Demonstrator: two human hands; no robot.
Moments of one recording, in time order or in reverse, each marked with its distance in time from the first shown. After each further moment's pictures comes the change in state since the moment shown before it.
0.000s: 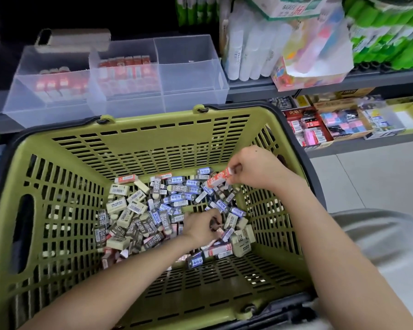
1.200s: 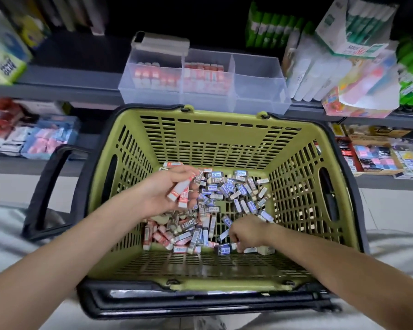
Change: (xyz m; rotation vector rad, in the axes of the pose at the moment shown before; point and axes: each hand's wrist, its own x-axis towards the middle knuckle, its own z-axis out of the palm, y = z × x) left_hand -0.129 -0.034 -0.165 -1.424 0.002 -0.308; right_hand -0.013 -0.044 0.141 -0.353 -0.603 -0.263
